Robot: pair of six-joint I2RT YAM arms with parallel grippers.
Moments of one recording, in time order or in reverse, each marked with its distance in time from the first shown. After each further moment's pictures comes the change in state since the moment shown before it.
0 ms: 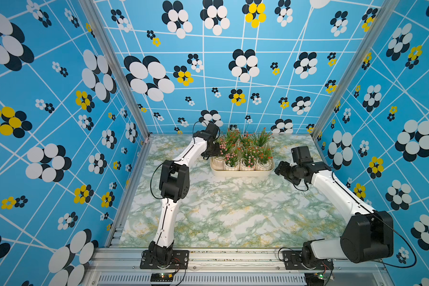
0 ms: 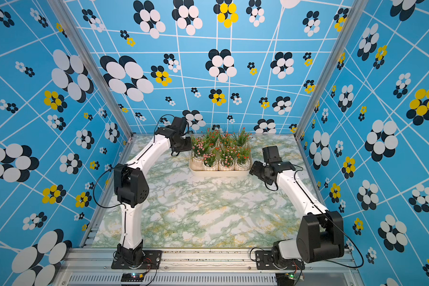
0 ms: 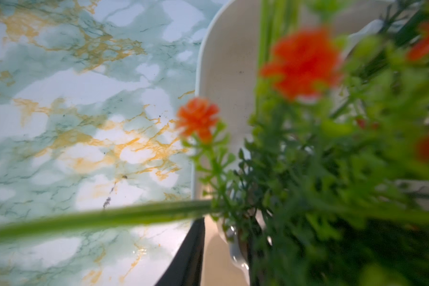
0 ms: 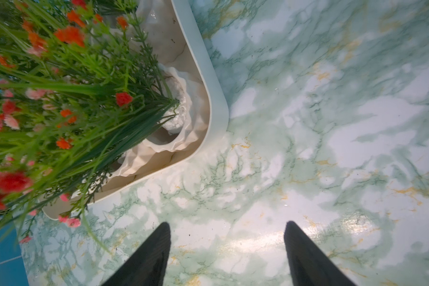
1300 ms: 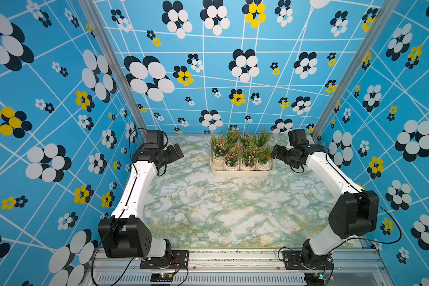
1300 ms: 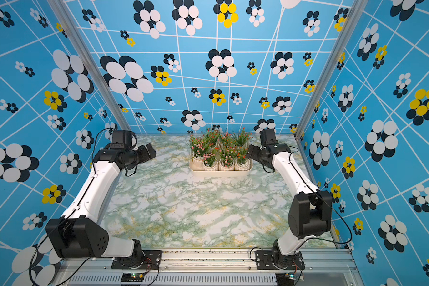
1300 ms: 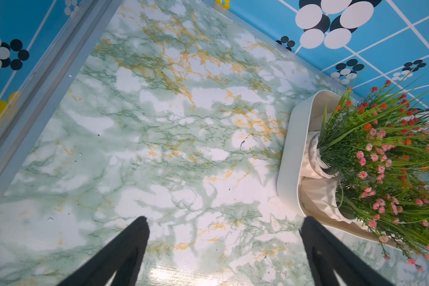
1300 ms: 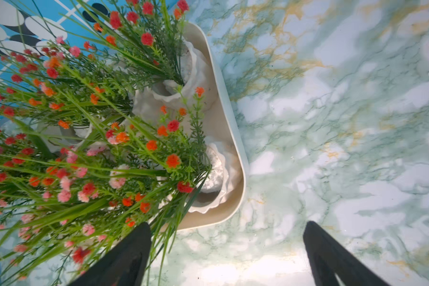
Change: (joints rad) left arm 0.404 -0.859 -0.726 0.117 0.095 -0.014; right arm -0.003 0.229 0.340 -0.059 0.072 -0.113
